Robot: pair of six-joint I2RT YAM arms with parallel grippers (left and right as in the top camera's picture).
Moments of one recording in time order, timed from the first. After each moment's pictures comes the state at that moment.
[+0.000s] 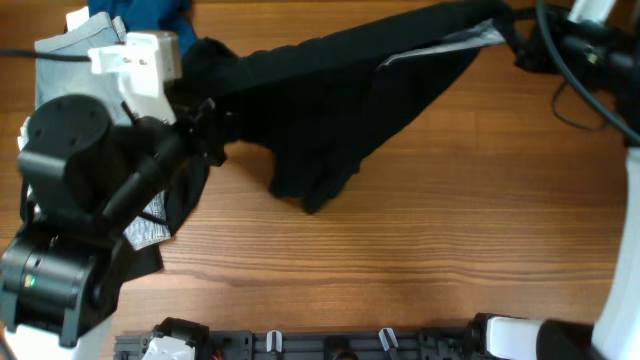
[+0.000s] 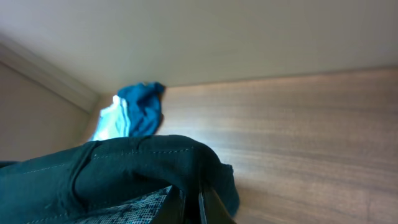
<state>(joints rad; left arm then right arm) -0.26 1.04 1.50 -0.72 0.24 -0.35 -0.14 1.49 1.98 -1.09 -0.60 0.17</state>
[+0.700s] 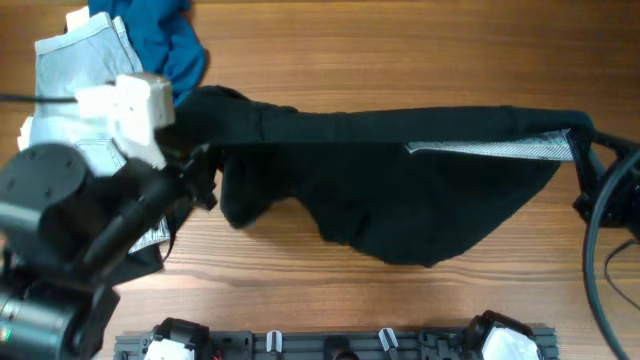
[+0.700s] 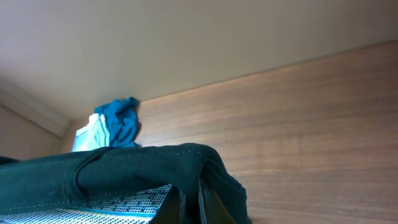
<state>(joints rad) -0.26 0.95 1.51 -0.85 0.31 -0.31 -0.41 1.10 2.00 -1.46 -0.58 0.10</state>
